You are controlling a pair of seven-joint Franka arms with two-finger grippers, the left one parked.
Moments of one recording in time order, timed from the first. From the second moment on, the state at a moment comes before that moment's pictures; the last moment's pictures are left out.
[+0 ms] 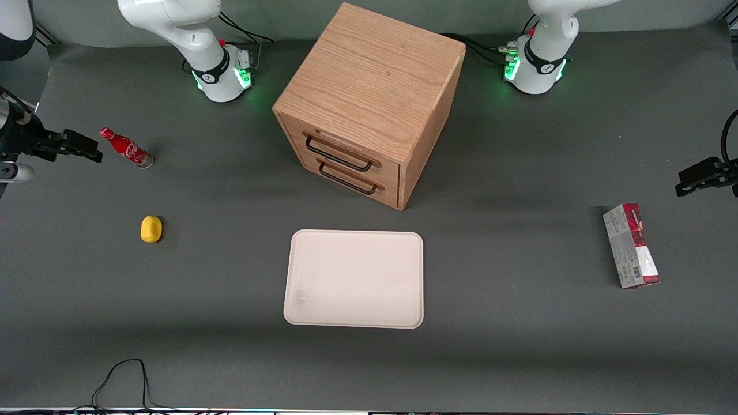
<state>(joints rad) 0.11 -0.11 -0.21 -1.80 -0.07 1.57 -0.05</state>
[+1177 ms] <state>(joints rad) 0.10 -0.40 -0.75 -2.64 -0.38 2.18 -0.40</state>
